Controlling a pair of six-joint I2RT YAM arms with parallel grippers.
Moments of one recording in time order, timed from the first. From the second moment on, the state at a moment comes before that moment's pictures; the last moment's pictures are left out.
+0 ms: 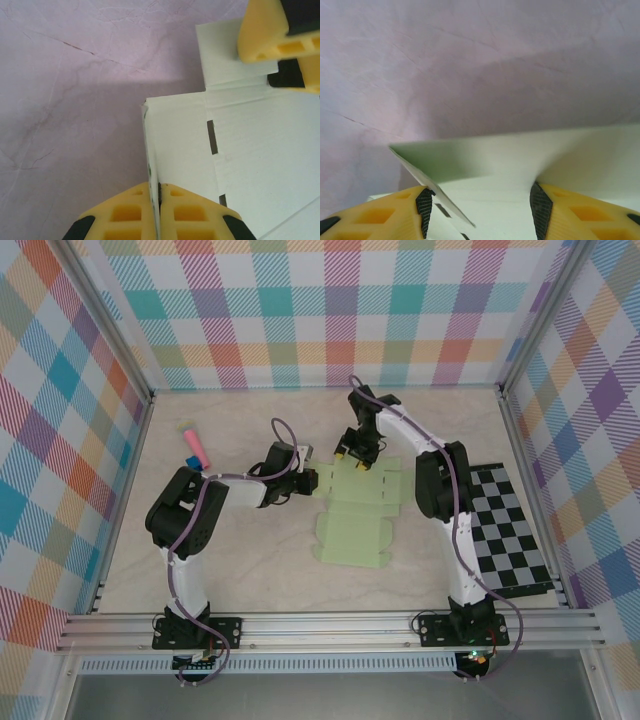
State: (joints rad) left arm -0.49 1.94 1.01 0.20 0.25 -0.35; right arm 0.42 2.36 2.07 -1.05 -0.25 0.80
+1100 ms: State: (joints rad) left arm -0.49 1.94 1.01 0.18 0.28 -0.35; right arm 0.47 2.37 2.01 -1.06 0.02 0.72
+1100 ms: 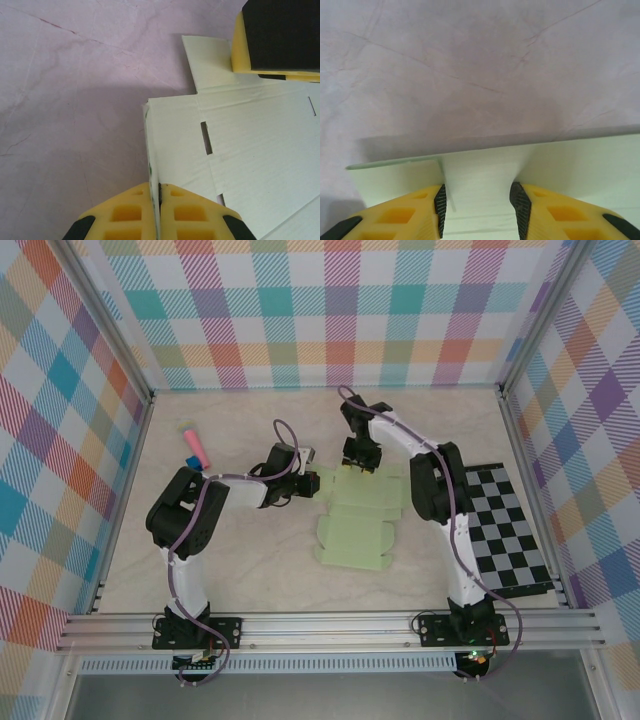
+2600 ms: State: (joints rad) left arm -0.50 1.86 1.01 0.28 0.24 -0.35; right arm 0.30 1.91 1.94 -0.97 -0.15 0.08
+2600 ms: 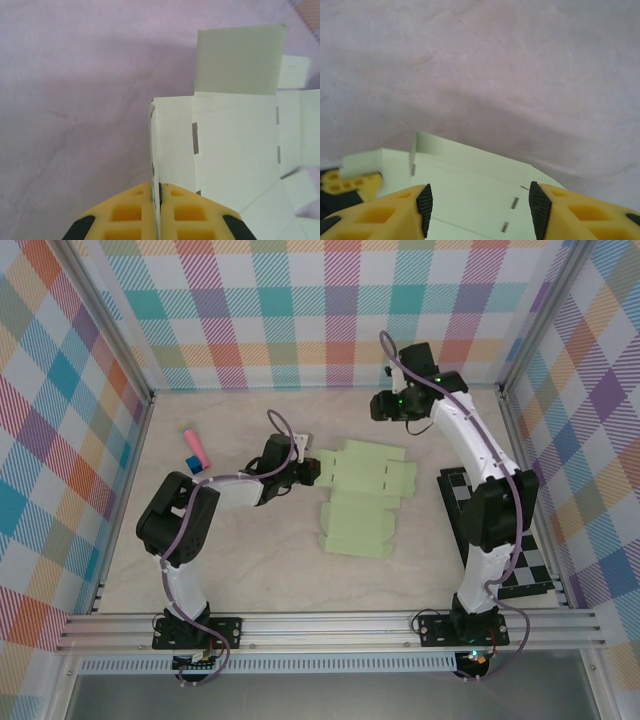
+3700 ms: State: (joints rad) left arm -0.53 1.80 0.90 0.50 0.20 -0.19; right arm 0.24 2.24 2.10 -1.18 -0.53 -1.04
